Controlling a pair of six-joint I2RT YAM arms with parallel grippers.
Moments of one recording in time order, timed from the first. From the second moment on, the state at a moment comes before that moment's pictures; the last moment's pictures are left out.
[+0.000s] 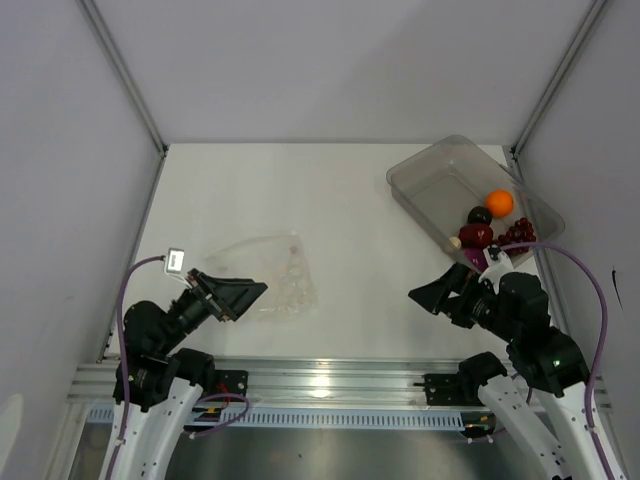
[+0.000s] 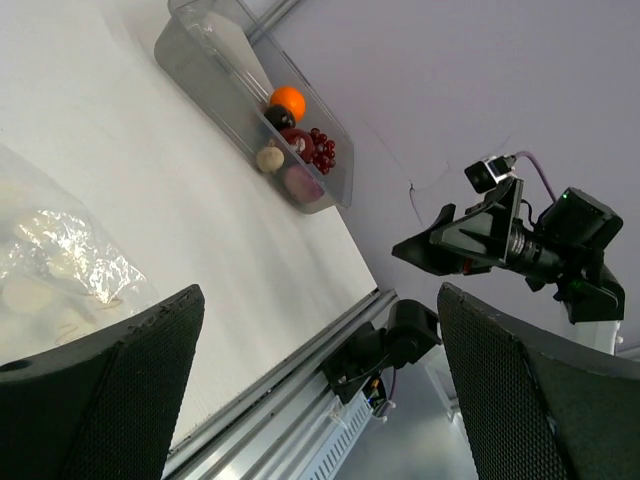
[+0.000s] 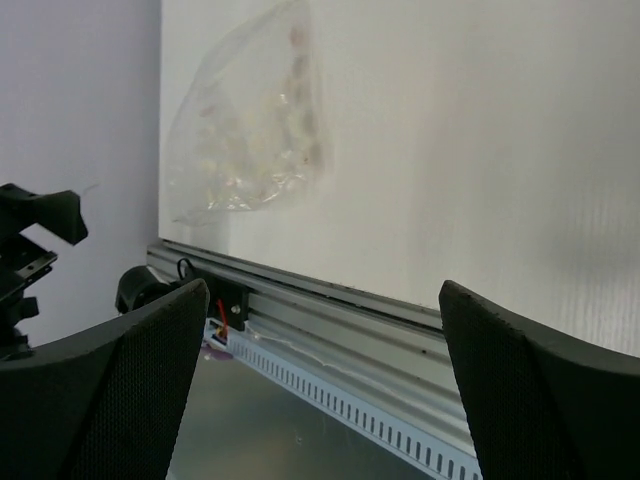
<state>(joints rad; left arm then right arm) -0.23 0.09 0.48 -0.35 0.53 -0.92 0.38 0.39 0.79 -0.88 -0.28 0.80</state>
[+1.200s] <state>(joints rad) -0.16 0.70 0.91 -0.74 0.08 -0.78 0.50 0.63 0.66 -0.85 -0.44 0.75</state>
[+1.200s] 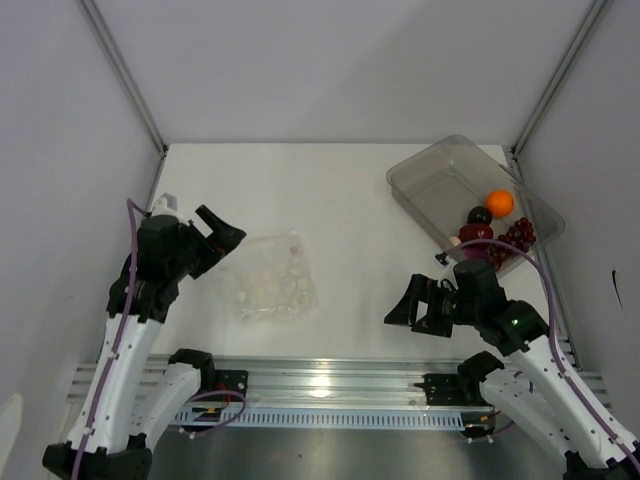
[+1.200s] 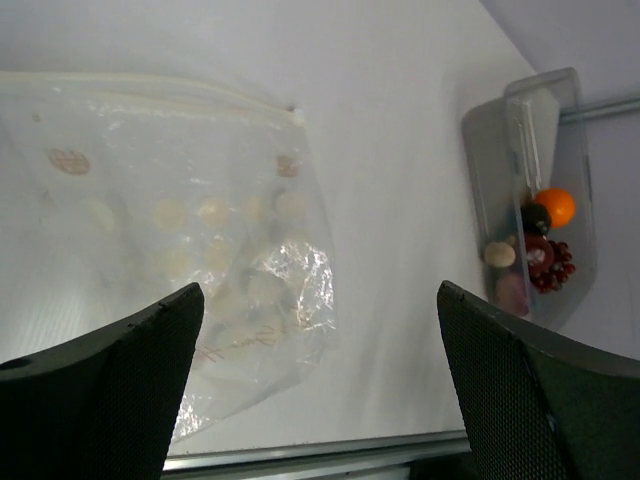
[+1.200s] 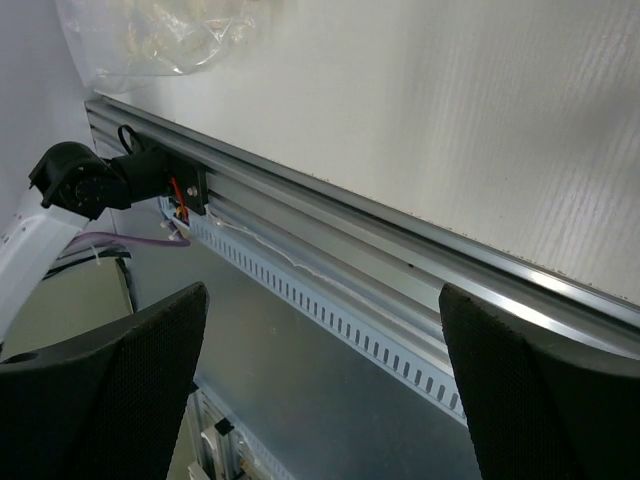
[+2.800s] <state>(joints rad) 0.26 1.22 0.63 -0.39 0.12 -0.91 0.51 0.58 0.69 -0.87 -0.37 0.78</state>
